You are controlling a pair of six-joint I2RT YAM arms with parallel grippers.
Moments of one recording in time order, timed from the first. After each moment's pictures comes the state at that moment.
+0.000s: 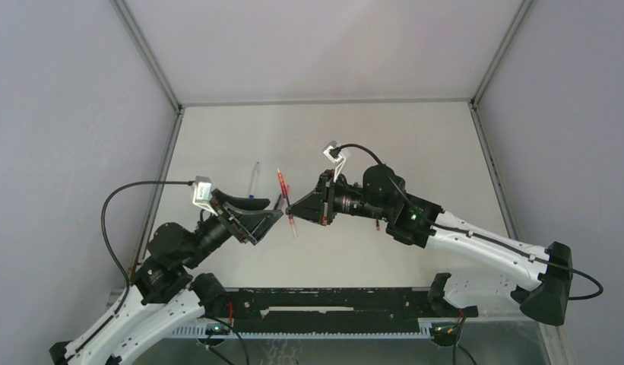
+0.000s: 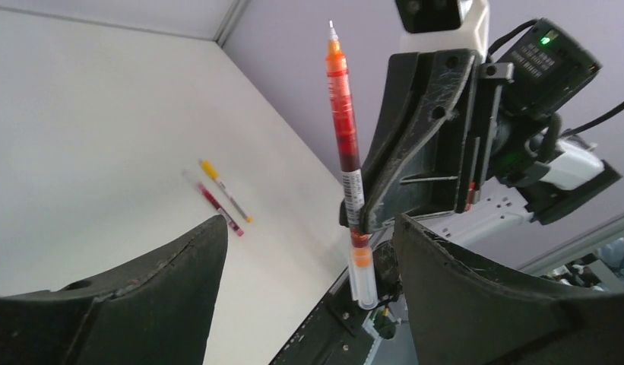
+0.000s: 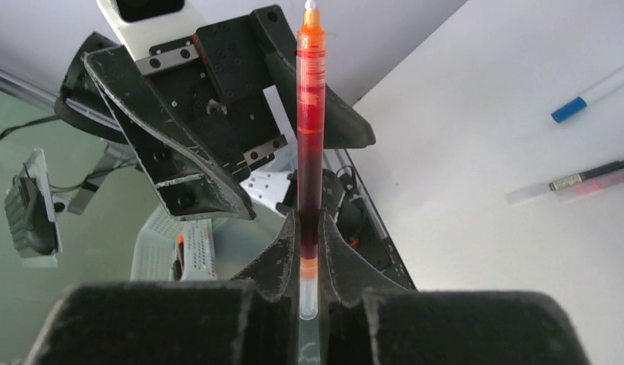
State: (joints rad) left arm -0.82 0.34 0.61 -0.16 0.03 -0.66; right arm 1.03 1.14 1.02 -0.02 -0.31 0.70
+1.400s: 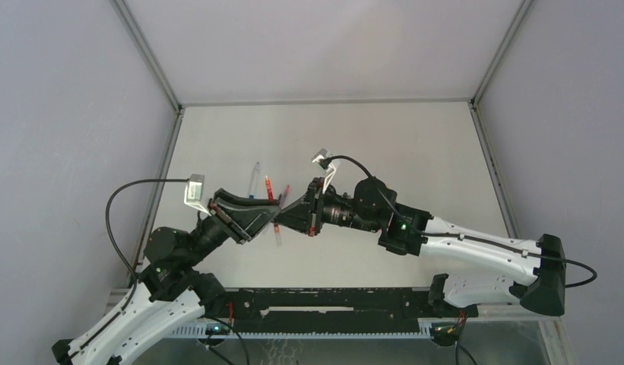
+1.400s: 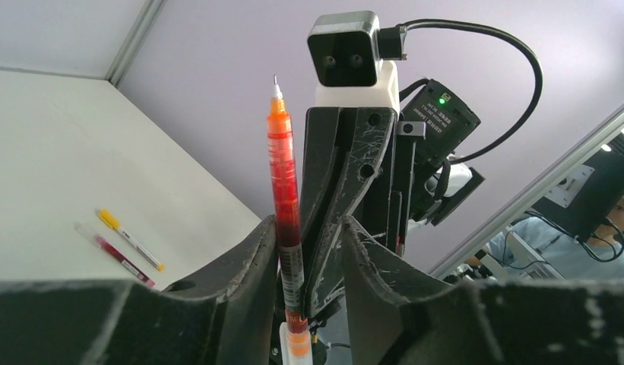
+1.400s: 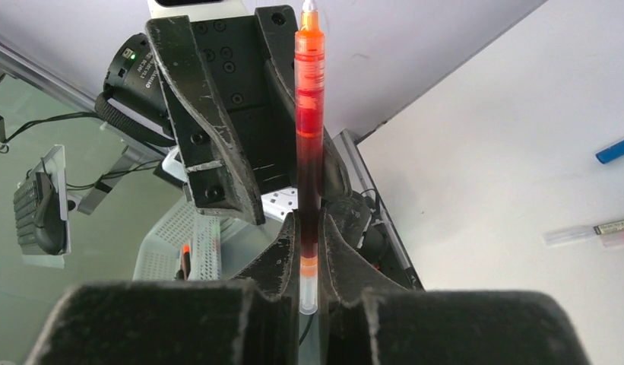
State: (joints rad) left arm -0.82 0.35 0.56 0.15 0.16 -0.81; right arm 1.17 1.18 1.02 0.13 -0.17 0.68
